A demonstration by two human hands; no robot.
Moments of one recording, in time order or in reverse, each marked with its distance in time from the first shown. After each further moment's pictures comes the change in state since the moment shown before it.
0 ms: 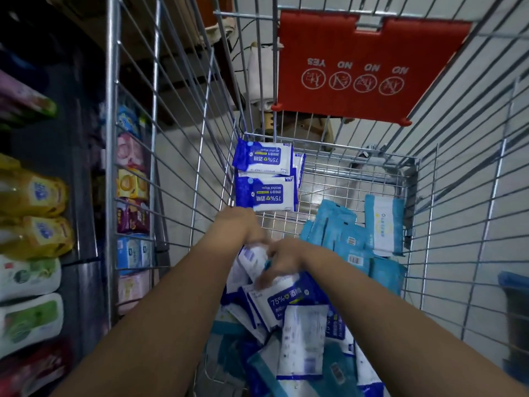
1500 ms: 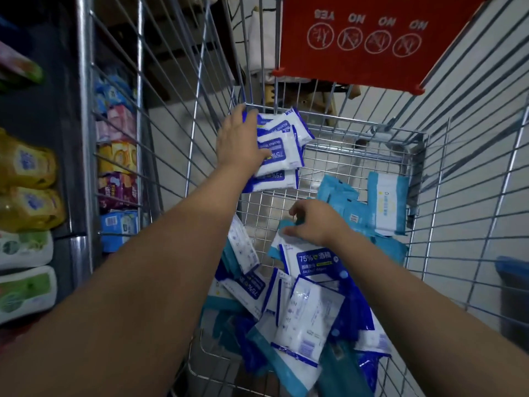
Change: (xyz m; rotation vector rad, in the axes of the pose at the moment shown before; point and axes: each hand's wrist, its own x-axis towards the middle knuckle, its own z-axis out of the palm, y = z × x) left_hand 0.038 0.003 -0.037 -0.375 0.699 0.075; right_hand -0.012 0.043 0.001 0.103 0.473 -0.018
